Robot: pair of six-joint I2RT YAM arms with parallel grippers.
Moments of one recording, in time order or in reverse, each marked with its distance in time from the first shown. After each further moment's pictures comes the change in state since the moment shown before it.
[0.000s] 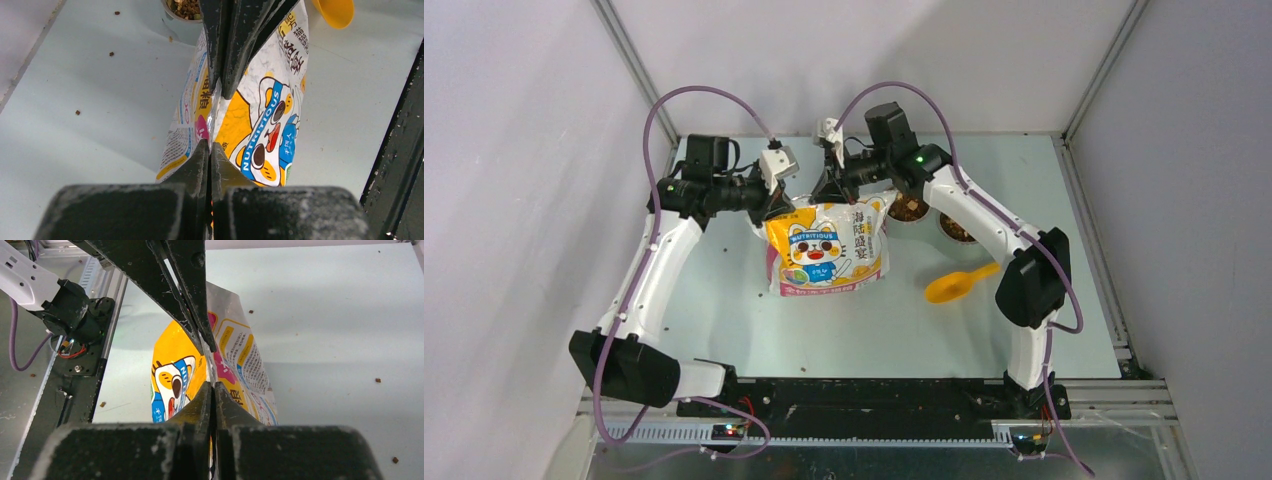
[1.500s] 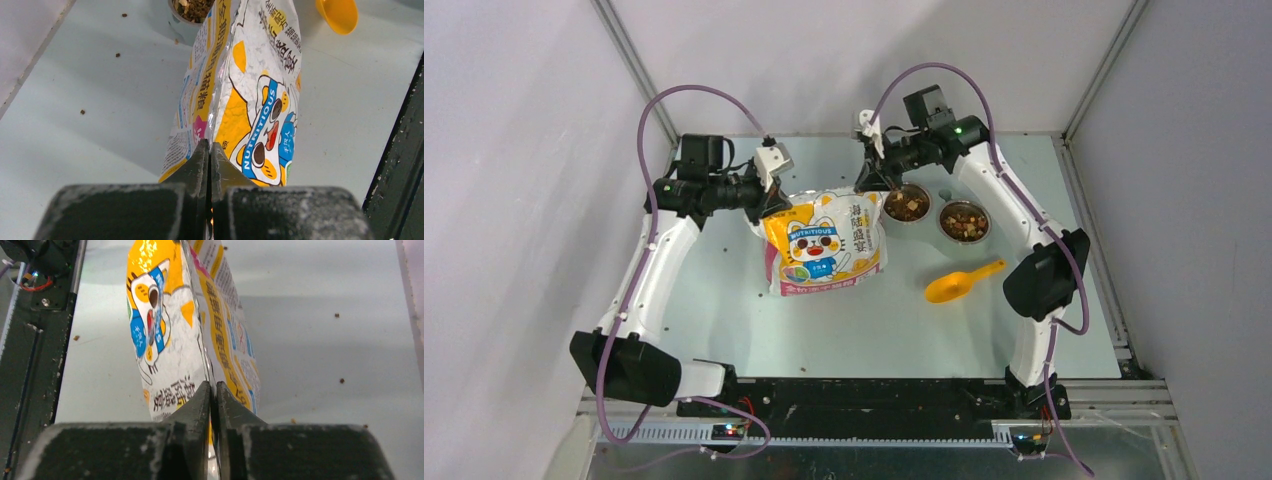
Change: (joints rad) left arm 0.035 0.000 -0.006 0.023 0.022 -0.007; right arm -0.170 0.005 0.167 -0.482 0.010 -0.380
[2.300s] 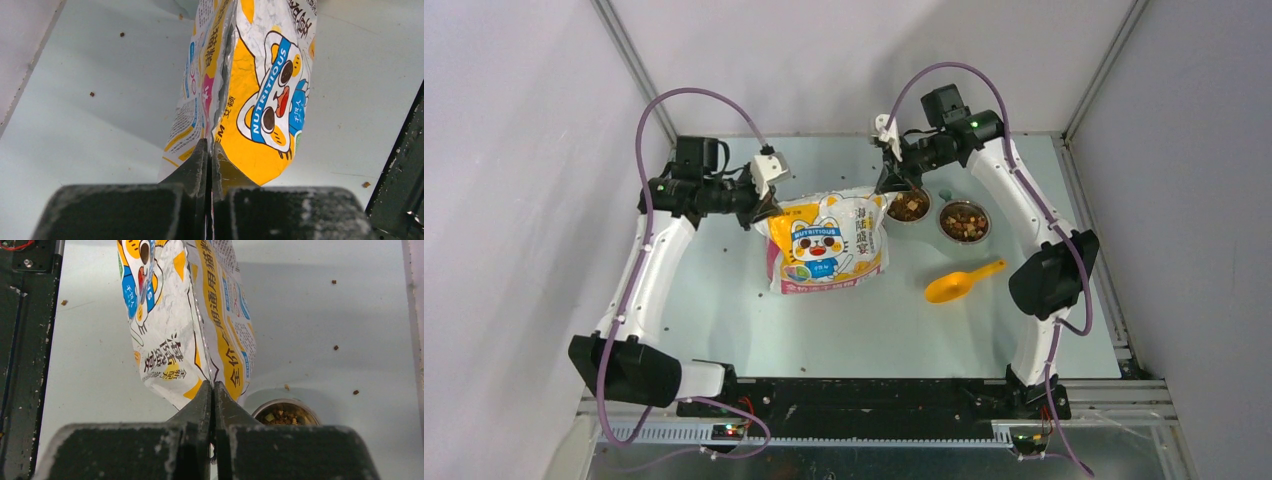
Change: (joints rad) left arm 0.024 -0.006 0.015 -0.104 -0.048 0.130; right arm -0.072 -0.014 0.006 -0.172 0.040 -0.187
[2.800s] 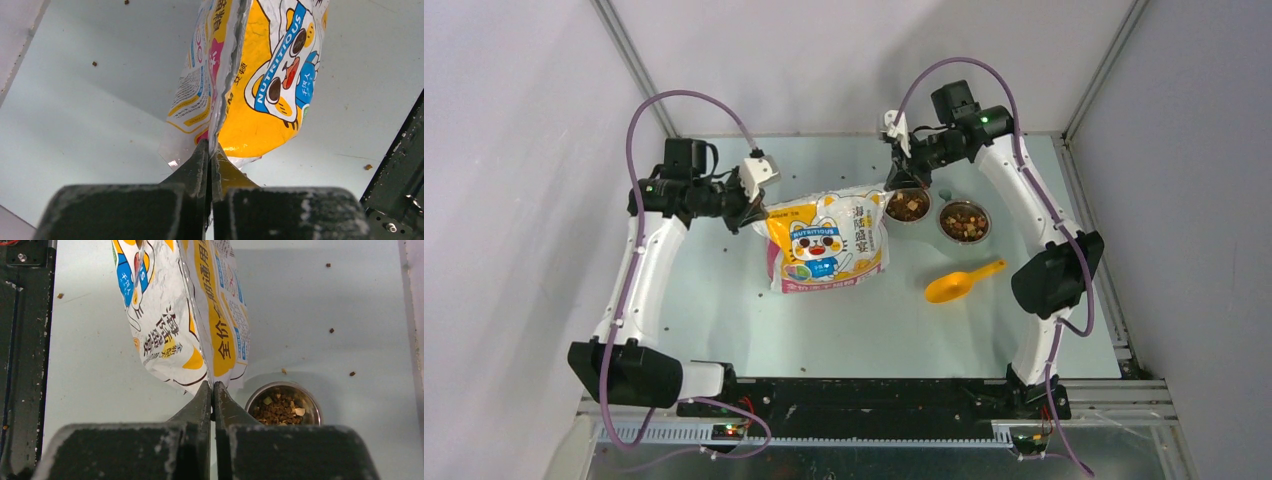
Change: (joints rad) left arm 0.063 -0.011 0.016 -0.097 -0.040 0.065; right arm -0.037 -0.001 0.032 -0.062 0.013 -0.015
